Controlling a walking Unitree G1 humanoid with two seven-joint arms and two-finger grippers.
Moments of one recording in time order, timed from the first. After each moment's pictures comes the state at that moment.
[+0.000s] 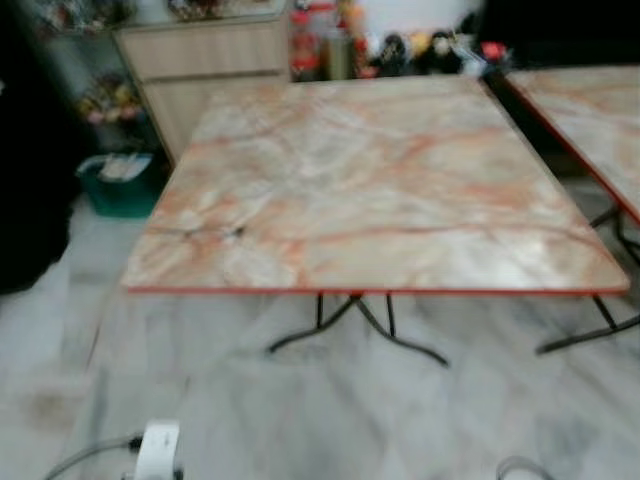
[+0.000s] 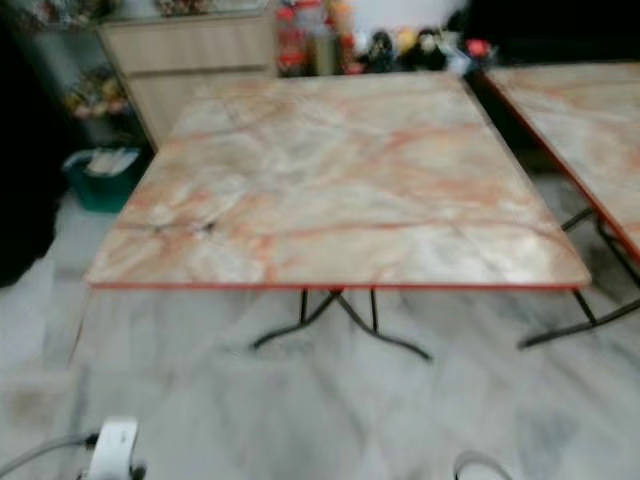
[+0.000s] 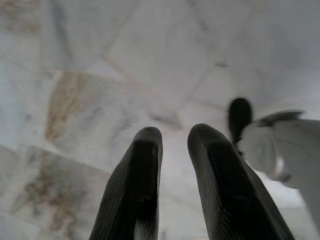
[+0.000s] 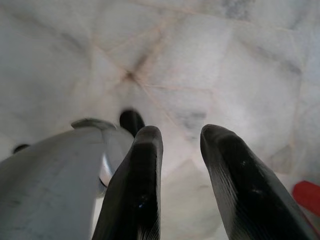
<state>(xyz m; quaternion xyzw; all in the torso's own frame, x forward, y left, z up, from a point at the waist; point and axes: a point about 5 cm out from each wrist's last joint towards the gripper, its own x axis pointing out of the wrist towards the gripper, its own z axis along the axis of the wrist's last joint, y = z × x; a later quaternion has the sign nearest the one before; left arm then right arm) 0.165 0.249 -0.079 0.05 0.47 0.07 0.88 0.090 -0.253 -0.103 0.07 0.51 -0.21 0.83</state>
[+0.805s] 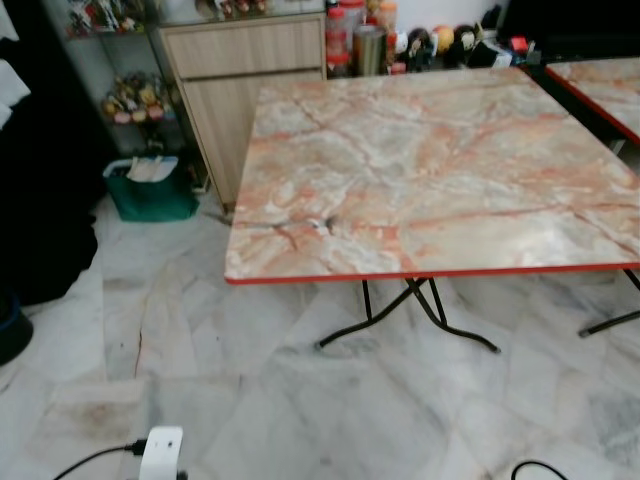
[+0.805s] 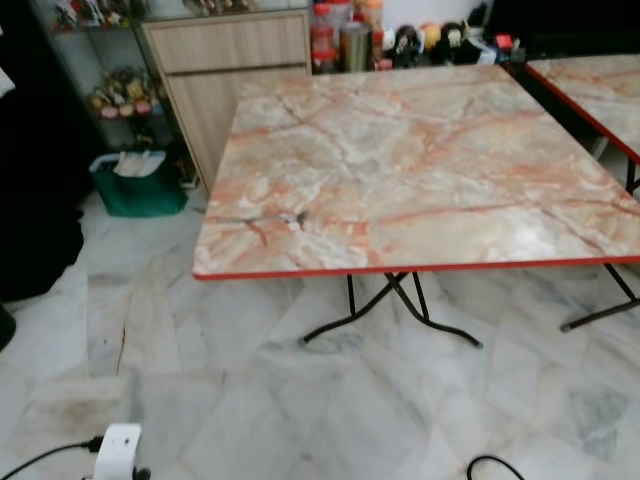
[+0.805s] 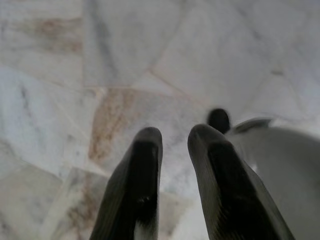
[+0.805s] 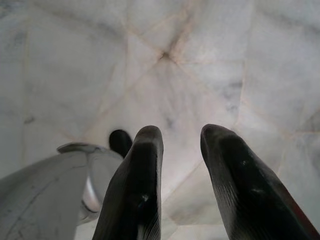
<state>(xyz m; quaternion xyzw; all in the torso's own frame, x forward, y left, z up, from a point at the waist) 0.178 0.233 -0.078 0.04 0.46 0.06 0.88 0.082 -0.268 -0.098 0.07 0.48 -0.25 0.84</state>
